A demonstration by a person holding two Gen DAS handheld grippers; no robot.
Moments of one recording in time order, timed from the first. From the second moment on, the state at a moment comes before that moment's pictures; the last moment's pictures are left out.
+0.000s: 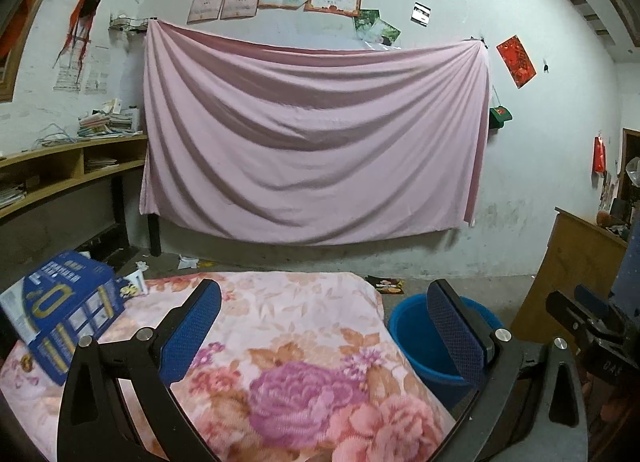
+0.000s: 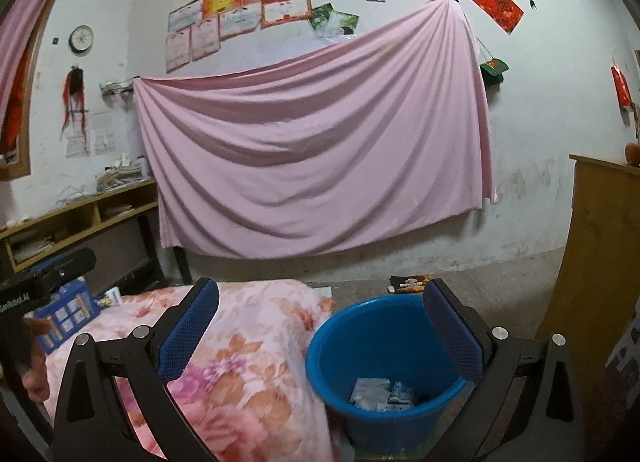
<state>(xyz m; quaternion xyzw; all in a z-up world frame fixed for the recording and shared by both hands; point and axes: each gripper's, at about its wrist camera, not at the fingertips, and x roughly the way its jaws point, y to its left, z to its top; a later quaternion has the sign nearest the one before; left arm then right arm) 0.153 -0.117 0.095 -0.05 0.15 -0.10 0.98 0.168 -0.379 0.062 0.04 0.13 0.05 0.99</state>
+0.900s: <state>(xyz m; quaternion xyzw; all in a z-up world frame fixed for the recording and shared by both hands) 0.044 -0.073 0.003 -0.05 0.13 -0.05 0.99 0.049 -0.309 0.013 0.02 0.09 0.00 1.00</state>
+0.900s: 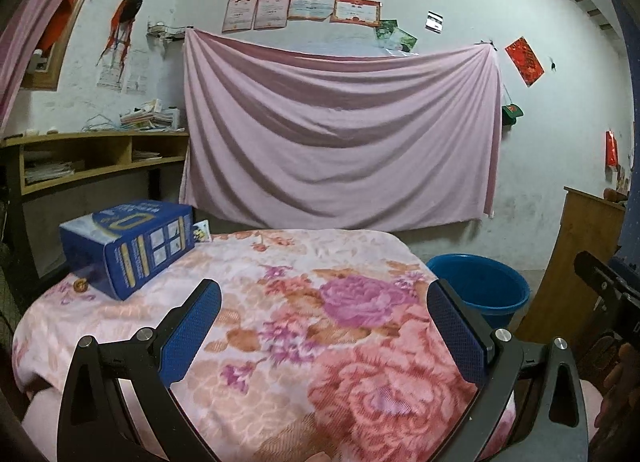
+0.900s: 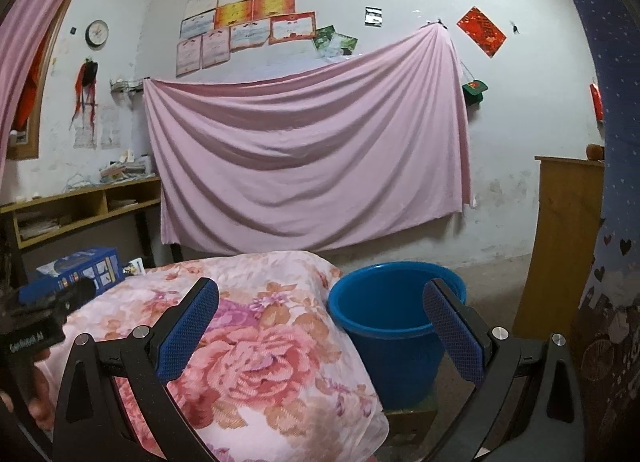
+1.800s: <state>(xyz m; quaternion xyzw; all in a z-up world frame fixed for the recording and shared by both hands) 0.043 -0.064 -0.016 -0.06 0.14 -0.04 0.99 0.046 -0.300 -0.013 0.01 0.11 0.00 0.99</state>
